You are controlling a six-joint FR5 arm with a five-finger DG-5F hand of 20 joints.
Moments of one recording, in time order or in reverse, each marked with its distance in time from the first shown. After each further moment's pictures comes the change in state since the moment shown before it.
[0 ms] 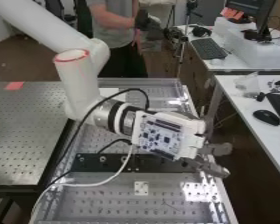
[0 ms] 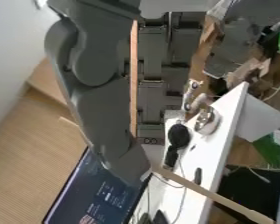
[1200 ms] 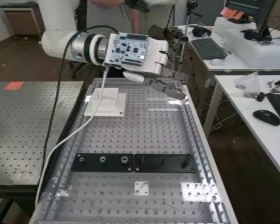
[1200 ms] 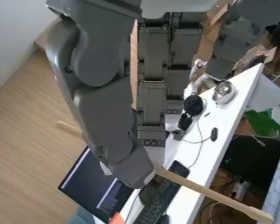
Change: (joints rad) arm 0.322 0.335 -0.167 -0.291 0.246 -0.051
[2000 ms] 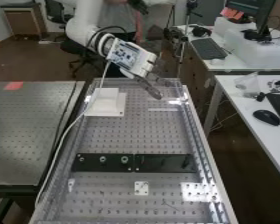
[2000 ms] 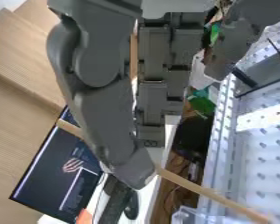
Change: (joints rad) arm 0.245 -0.151 0.164 -0.378 0.401 0.378
